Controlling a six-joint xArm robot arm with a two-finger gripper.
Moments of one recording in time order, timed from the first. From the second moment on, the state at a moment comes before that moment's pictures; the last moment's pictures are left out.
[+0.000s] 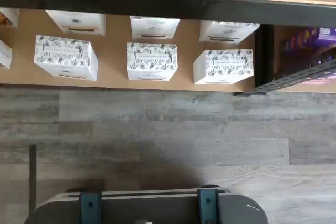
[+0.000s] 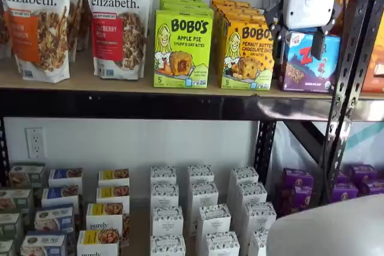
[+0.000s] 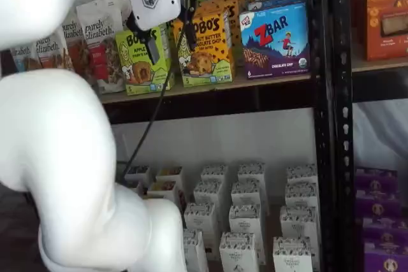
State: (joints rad) arm 0.11 -0.76 -1.18 -0.12 1.87 0.08
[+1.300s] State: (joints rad) arm 0.03 -0.57 -1.25 -0.01 1.54 0.04
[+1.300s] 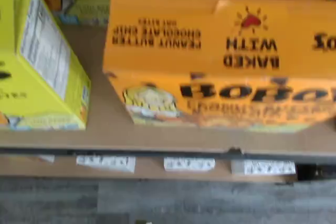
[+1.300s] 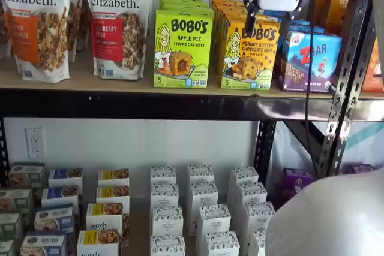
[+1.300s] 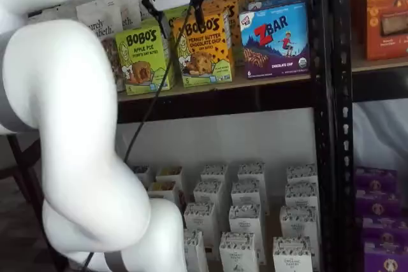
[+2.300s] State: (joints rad) arm -0.13 -0.37 -1.44 0.35 1.82 -1.60
